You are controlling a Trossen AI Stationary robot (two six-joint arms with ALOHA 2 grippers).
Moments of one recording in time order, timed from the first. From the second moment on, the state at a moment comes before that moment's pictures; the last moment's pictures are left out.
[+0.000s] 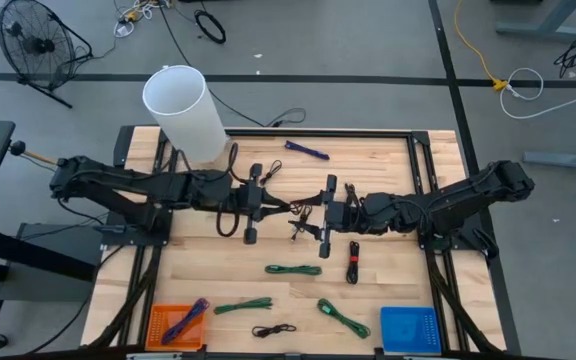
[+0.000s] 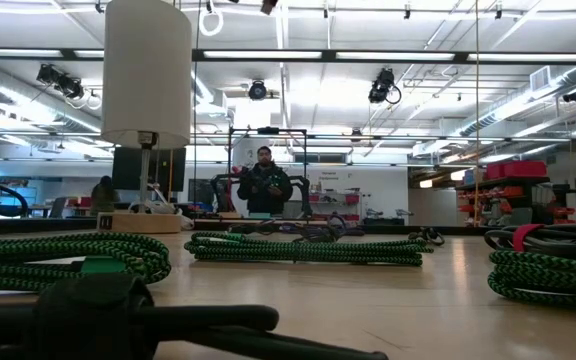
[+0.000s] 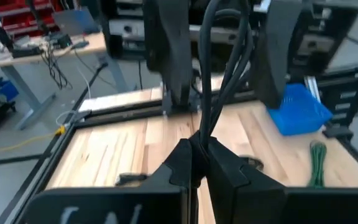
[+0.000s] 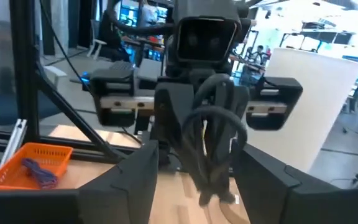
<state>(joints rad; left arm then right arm) -0.13 1.30 1.11 -0.04 -0.15 0.13 0.28 1.41 1.03 0.38 0.37 -0.22</state>
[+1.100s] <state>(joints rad) -0.13 1.27 1.10 -0.11 -0.19 0.15 0.38 1.17 1.03 -0.35 0.60 0.24</state>
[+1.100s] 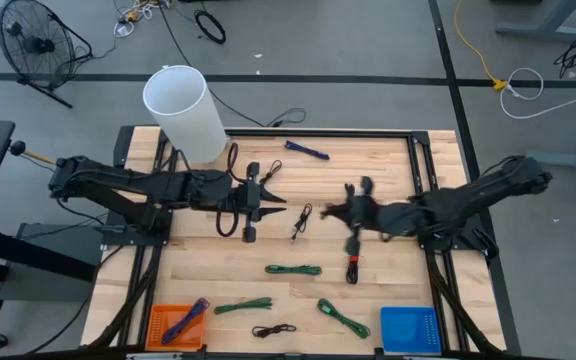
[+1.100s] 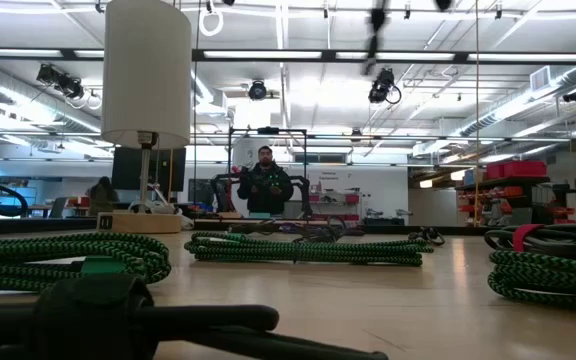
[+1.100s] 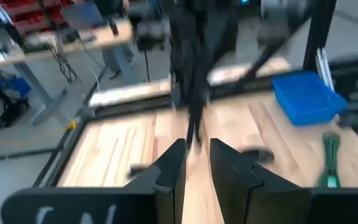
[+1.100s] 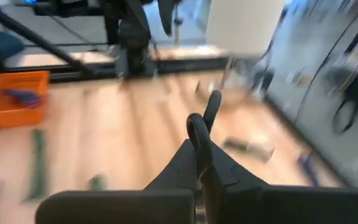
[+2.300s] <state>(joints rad) -0.14 1.26 1.10 -0.25 -0.21 0.20 0.91 1.34 1.03 -0.88 -0.18 1.85</state>
